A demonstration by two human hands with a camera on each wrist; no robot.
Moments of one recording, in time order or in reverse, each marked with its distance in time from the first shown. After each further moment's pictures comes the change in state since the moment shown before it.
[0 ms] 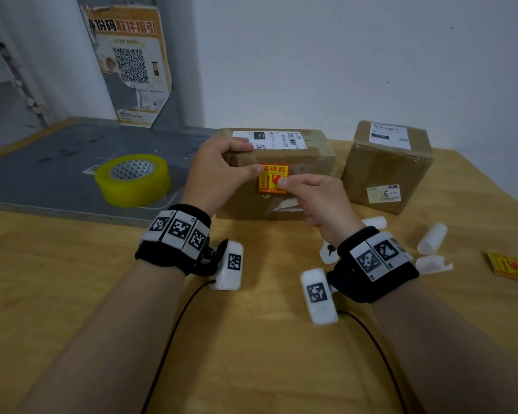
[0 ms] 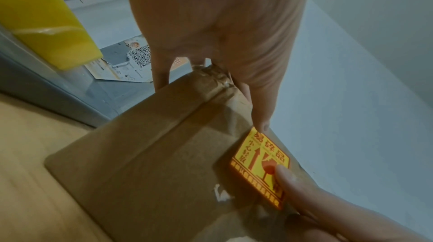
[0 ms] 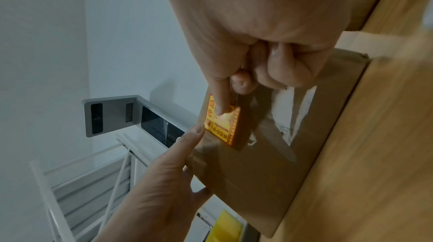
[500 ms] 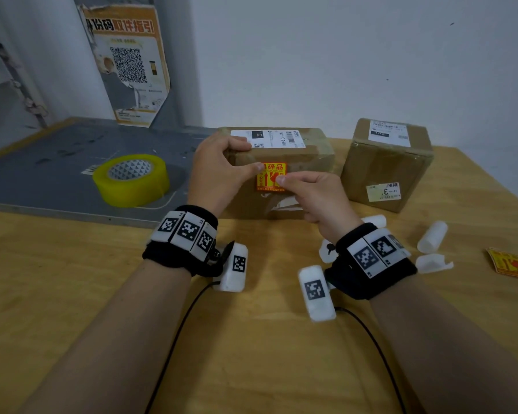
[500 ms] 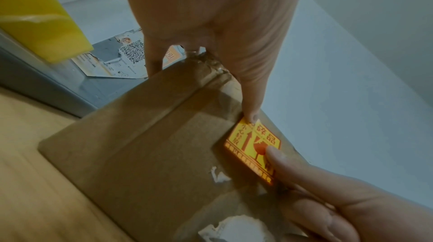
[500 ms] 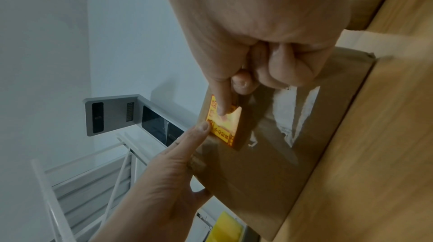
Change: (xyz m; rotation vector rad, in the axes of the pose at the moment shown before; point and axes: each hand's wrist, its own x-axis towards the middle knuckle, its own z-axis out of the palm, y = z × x) left_hand 0.000 -0.001 0.012 0.005 0.085 -0.019; right_hand 0.007 -0.001 0.002 -0.025 0.023 0.013
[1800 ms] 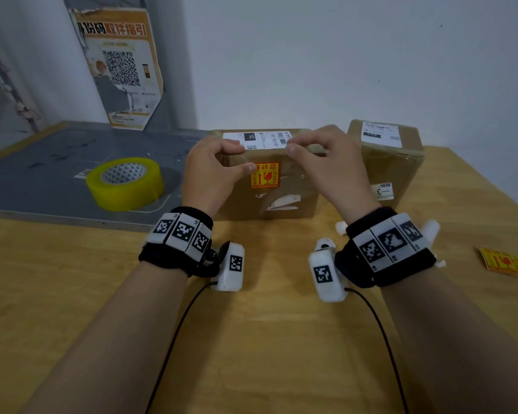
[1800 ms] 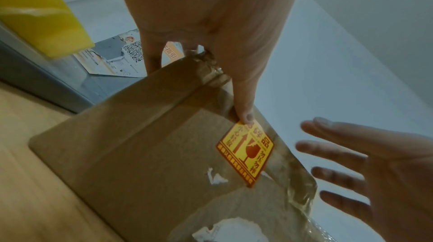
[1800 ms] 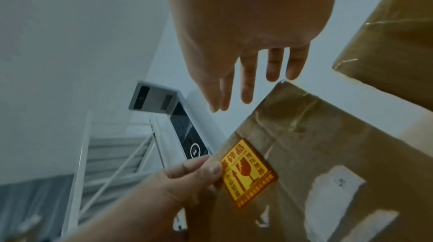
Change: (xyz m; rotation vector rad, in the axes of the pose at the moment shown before) left_hand 0.005 -0.003 0.002 -0.007 0.009 -0.039; right_hand -0.003 -0.049 -0.020 -0.480 0.183 -0.458
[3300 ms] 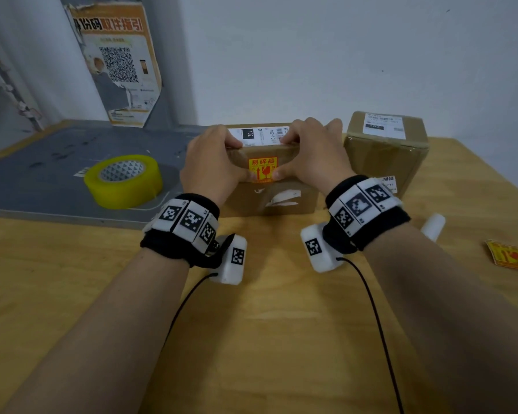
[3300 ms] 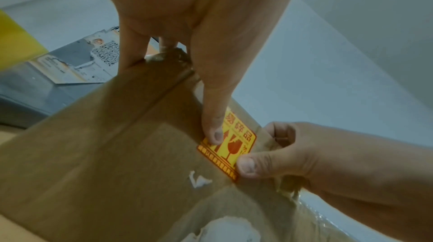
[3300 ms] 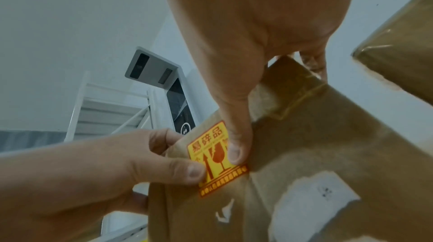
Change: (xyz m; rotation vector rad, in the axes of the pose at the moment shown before) left_hand 0.000 0.025 0.001 0.430 -0.076 -0.054; right_hand 0.034 0.011 0.021 -0.450 -0.233 0.002
